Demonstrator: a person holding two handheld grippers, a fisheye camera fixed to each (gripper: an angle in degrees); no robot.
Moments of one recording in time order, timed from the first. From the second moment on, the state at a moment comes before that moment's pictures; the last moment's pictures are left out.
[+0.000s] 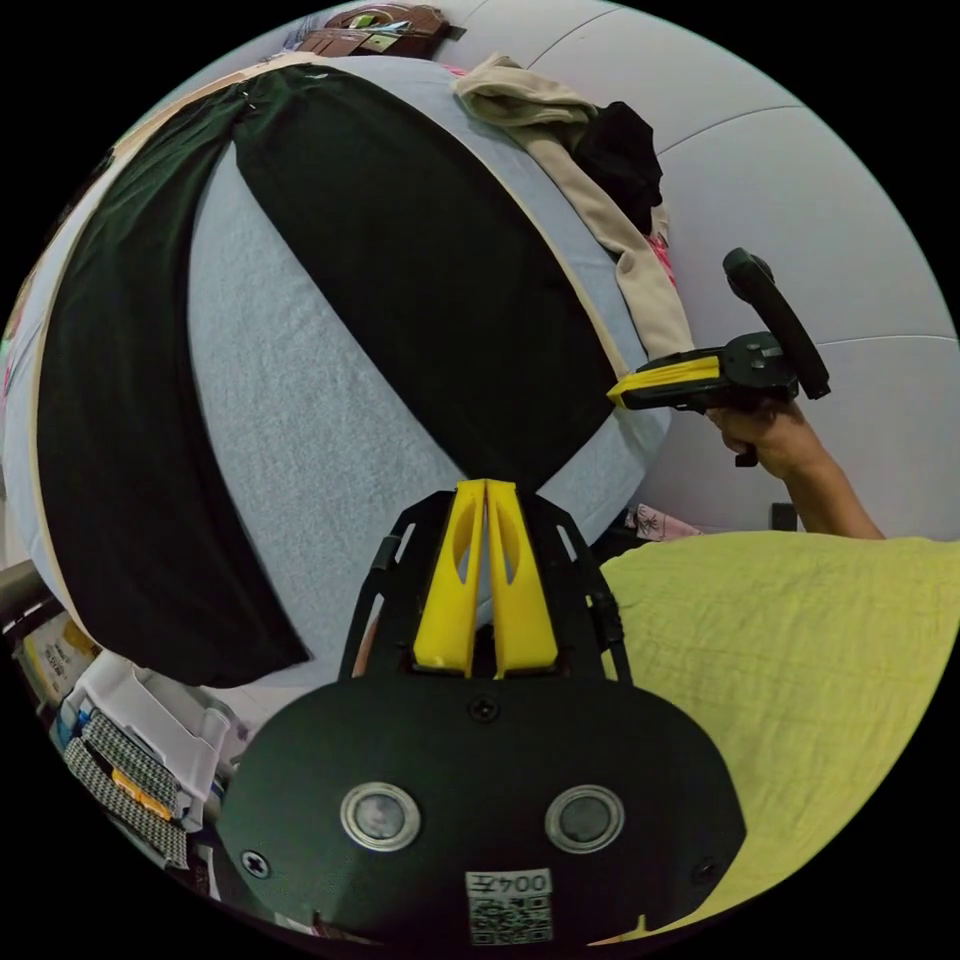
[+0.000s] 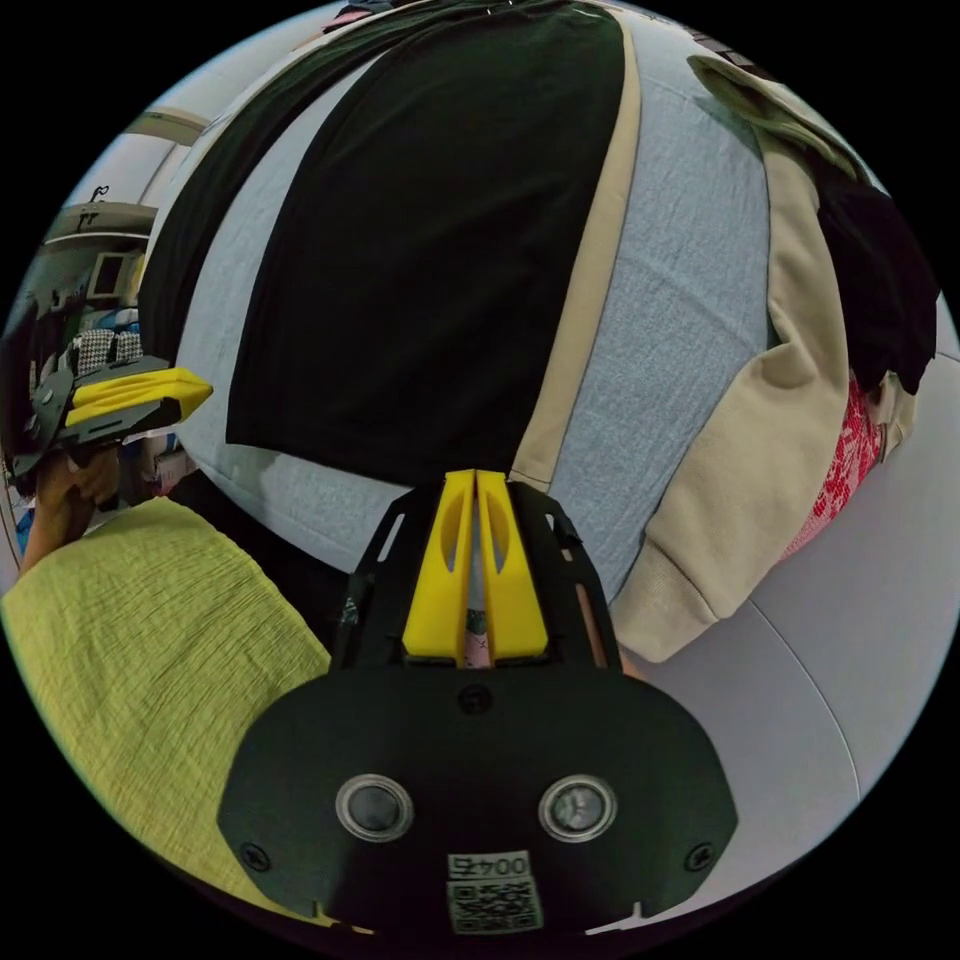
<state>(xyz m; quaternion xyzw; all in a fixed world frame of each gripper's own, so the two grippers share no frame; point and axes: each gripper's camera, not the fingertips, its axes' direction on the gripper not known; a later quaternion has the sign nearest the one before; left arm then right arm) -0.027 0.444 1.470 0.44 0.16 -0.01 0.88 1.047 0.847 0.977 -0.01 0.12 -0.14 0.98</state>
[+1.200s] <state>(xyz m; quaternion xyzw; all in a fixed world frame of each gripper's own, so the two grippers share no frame) -0.027 0.491 1.488 0.46 0.17 0.02 0.87 1.042 0.925 0.919 0.15 0.06 -0.21 0.96</state>
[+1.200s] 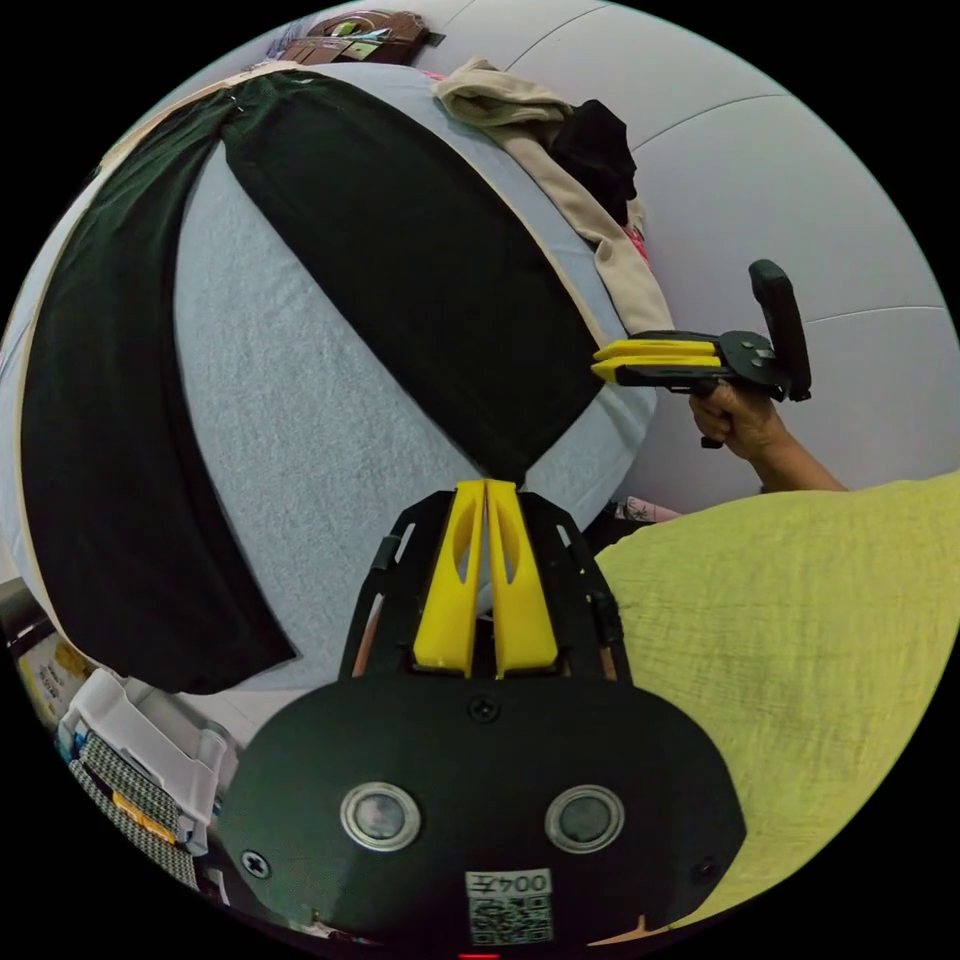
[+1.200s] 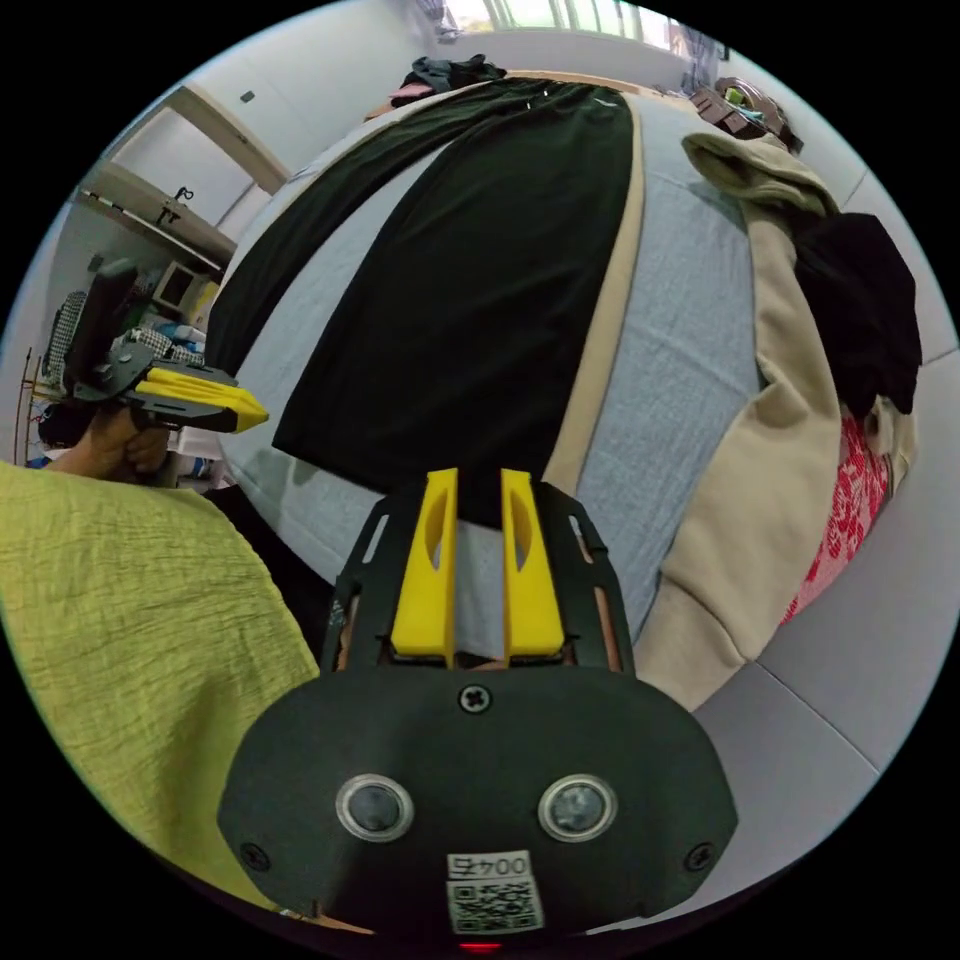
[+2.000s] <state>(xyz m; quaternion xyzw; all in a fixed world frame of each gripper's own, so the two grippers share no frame) -0.204 0.632 1.472 0.52 0.12 -0.17 0.83 0.997 0.897 0.905 0.14 0.10 -0.23 0.96</state>
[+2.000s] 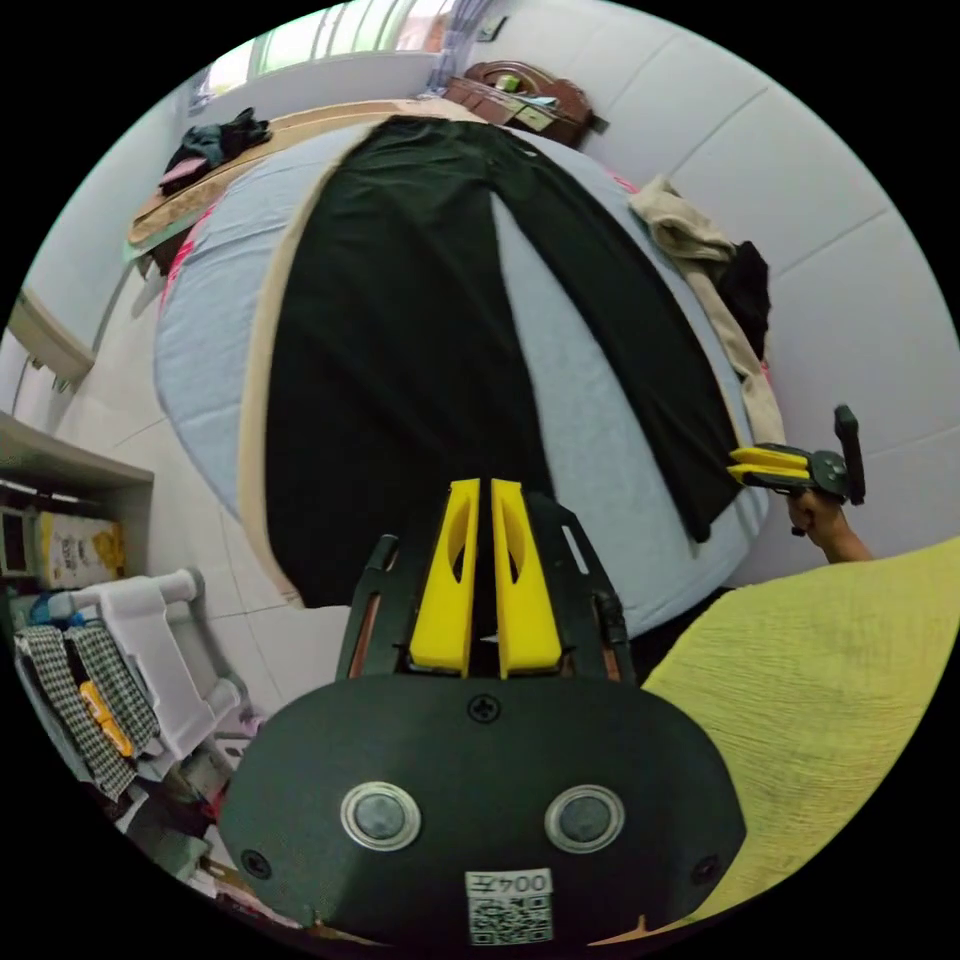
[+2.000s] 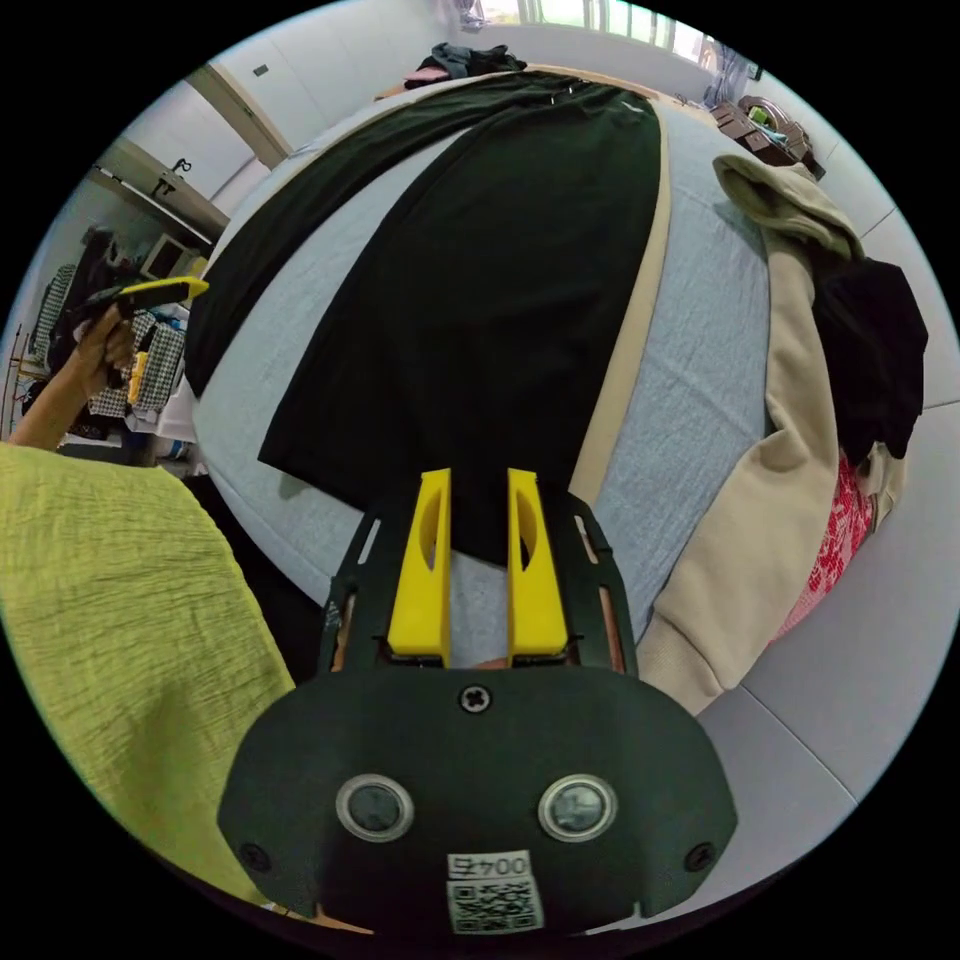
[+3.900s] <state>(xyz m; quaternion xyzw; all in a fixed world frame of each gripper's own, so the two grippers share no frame) -0.108 0.405 1.268 0.42 0.03 0.38 0.82 1.148 0.962 0.855 0.22 -0.03 0.10 0.97</state>
